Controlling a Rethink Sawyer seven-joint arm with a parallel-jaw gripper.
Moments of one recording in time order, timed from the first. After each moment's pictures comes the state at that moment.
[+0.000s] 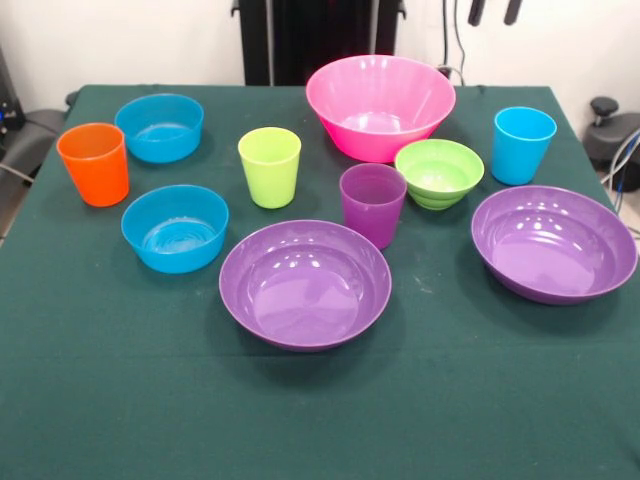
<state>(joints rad) 0.32 -0.91 -0.17 2.19 -0.13 0.20 1.68</state>
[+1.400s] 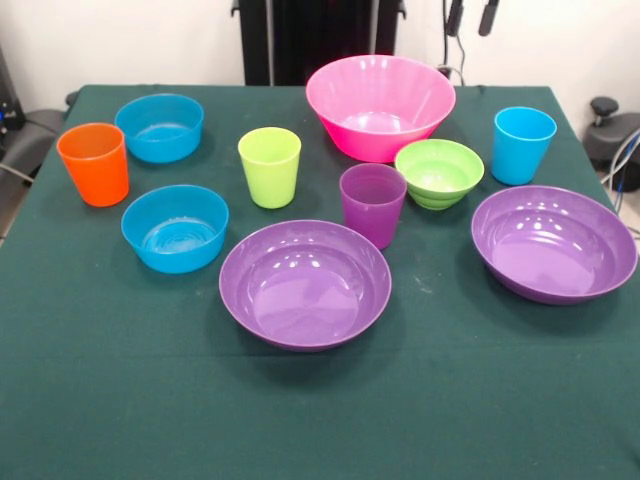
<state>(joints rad) 0.24 -0.92 -0.15 2.11 -0.34 0.19 1.68</state>
